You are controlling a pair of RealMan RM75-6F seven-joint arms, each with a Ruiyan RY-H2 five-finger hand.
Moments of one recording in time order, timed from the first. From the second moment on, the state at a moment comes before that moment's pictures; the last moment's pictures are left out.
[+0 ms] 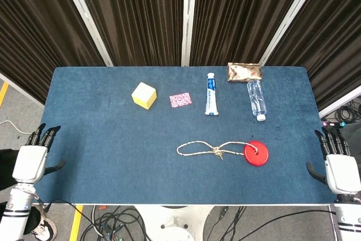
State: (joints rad) left arm -0.16 -1.30 -0.06 -1.46 1.51 1.49 0.08; right arm 0.08 -1.15 0.09 -1.55 -1.46 1.48 -0.01
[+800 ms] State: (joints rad) left arm -0.27 -1.29 -0.04 -1.52 1.60 1.35 0.08; right arm 0.08 -1.16 0.09 -1.52 -1.46 1.47 0.04
